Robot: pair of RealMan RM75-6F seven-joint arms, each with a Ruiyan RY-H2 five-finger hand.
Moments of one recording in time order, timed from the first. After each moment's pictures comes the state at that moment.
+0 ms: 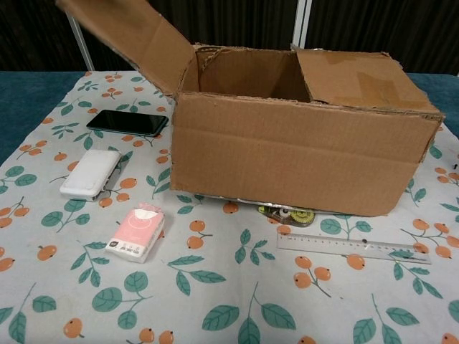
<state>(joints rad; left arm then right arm) -1.29 -0.66 -0.08 -1.78 1.53 0.44 0.22 0.13 -1.13 0.24 -1.46 -1.35 1.52 0.15</state>
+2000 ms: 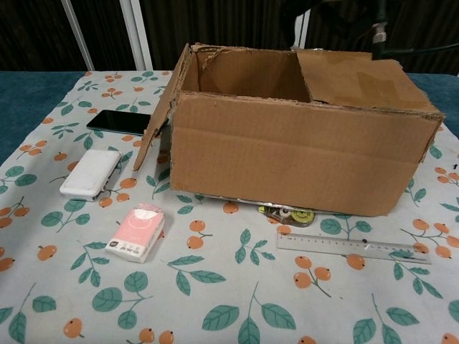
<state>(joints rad) -0.27 -1.19 -0.05 -1.57 1.32 1.49 0.00 0.95 -1.08 0.27 -1.57 -1.64 0.67 -0.25</state>
